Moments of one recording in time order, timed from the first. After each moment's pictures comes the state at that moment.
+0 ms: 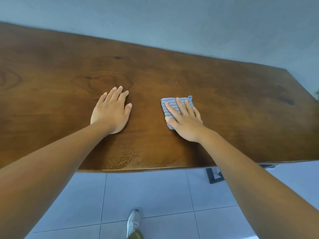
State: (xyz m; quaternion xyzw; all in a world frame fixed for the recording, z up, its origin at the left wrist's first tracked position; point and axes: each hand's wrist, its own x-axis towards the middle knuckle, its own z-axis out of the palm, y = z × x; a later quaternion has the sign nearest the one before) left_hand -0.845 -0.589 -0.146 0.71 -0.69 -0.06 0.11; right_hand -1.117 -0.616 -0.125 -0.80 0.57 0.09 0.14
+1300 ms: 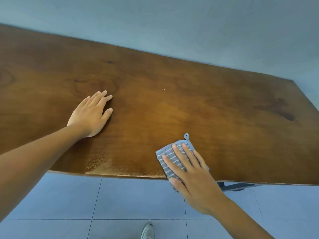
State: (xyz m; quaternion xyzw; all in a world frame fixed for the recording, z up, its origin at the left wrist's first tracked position) left_hand -0.847 -0.593 -0.148 0.73 -0.68 -0.05 0.10; right_hand -1.245 -0.514 -0.135 -0.91 0.41 0.08 0.05
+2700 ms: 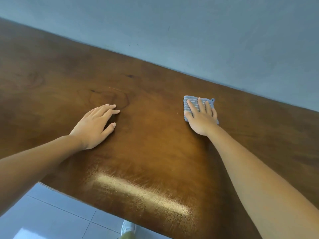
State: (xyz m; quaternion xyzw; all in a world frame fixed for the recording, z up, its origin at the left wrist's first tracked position) left_hand -0.860 -0.598 -0.141 0.76 -0.64 -0.05 0.12; right_hand -1.169 -0.836 -0.120 -0.84 0.53 0.09 0.12
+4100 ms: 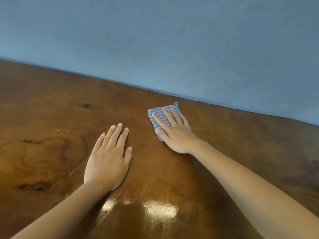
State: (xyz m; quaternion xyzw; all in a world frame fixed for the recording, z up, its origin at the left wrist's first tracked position) left_hand -0.940 -0.745 -0.151 0.77 -0.63 -0.04 0.11; right_hand -1.136 -0.920 -0.127 -0.90 0.42 0.11 0.10
